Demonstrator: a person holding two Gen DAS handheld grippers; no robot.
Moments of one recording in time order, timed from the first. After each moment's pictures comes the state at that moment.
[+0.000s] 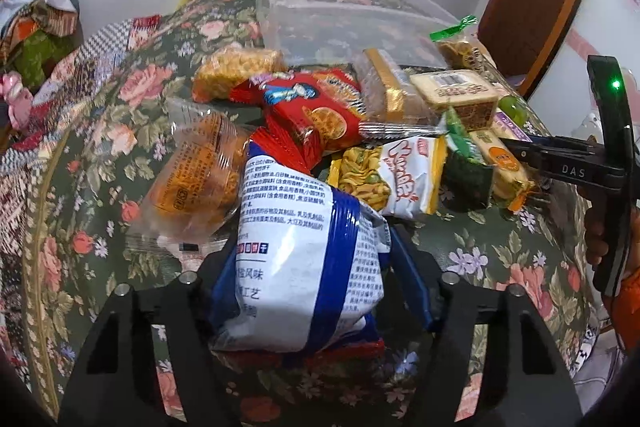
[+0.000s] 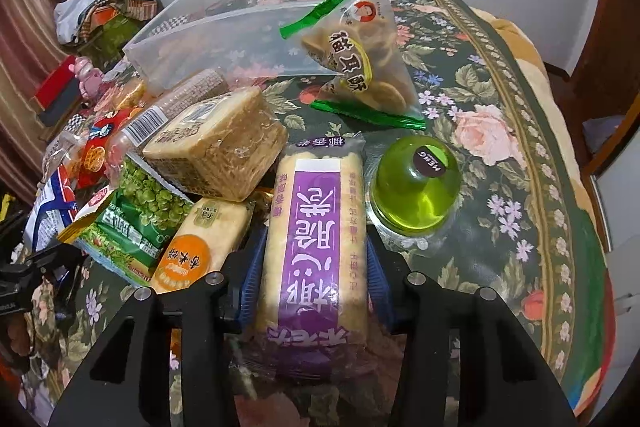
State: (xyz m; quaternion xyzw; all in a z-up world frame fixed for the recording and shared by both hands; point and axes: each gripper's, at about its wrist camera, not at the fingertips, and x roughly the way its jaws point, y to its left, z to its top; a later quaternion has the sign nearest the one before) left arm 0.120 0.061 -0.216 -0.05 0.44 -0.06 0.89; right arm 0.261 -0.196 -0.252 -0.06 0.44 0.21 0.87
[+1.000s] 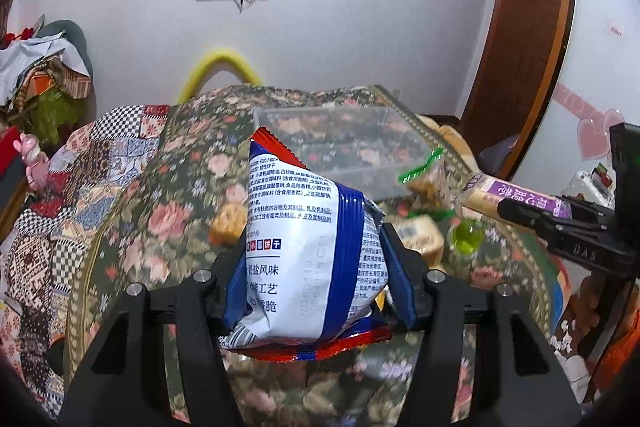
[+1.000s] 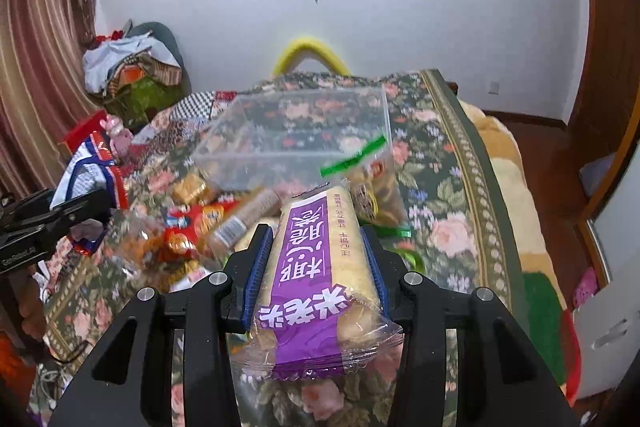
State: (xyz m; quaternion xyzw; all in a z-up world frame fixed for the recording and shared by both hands) left arm 0.139 0.054 -0.094 -0.05 0.32 -0.04 0.95; right arm 0.235 -0.196 -0.158 -0.03 0.30 0.24 0.92
